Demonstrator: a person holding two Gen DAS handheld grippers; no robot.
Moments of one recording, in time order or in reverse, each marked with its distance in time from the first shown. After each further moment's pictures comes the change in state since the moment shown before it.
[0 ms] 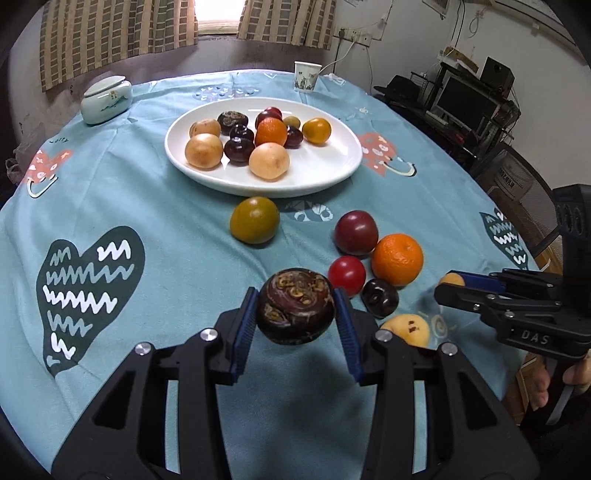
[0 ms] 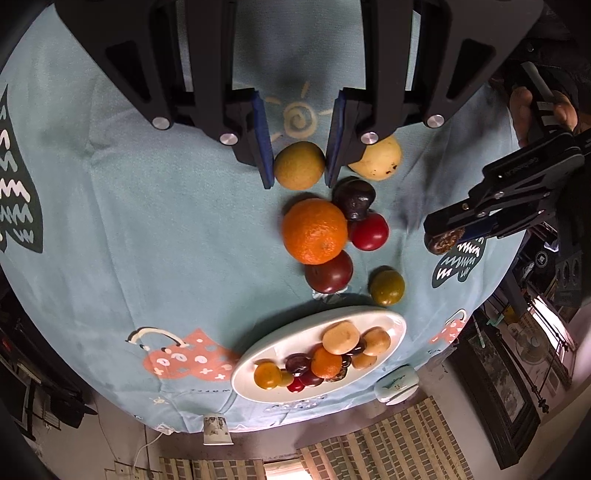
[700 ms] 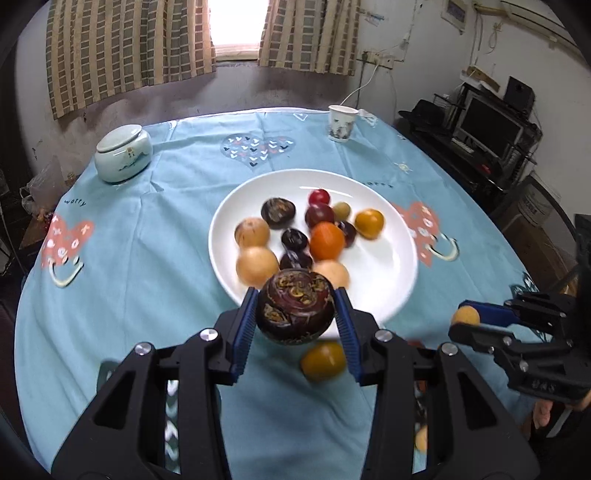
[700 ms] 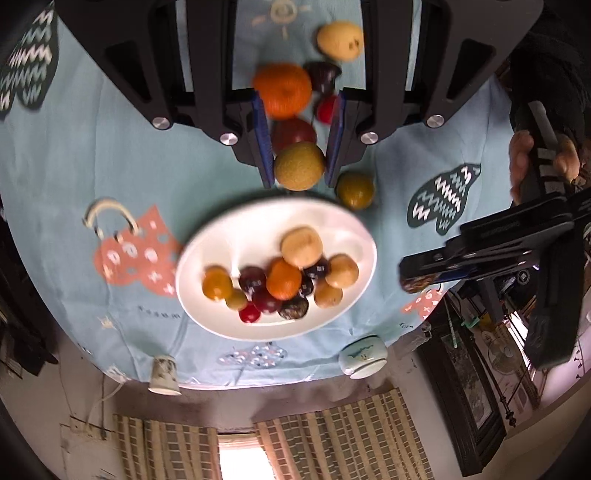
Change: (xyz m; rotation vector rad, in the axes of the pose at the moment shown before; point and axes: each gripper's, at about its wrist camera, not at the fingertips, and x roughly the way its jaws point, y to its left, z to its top) left arm 0.010 0.047 0.130 0.002 -0.036 0.085; right arm 0.013 0.030 0.111 -0.138 -0.056 0.068
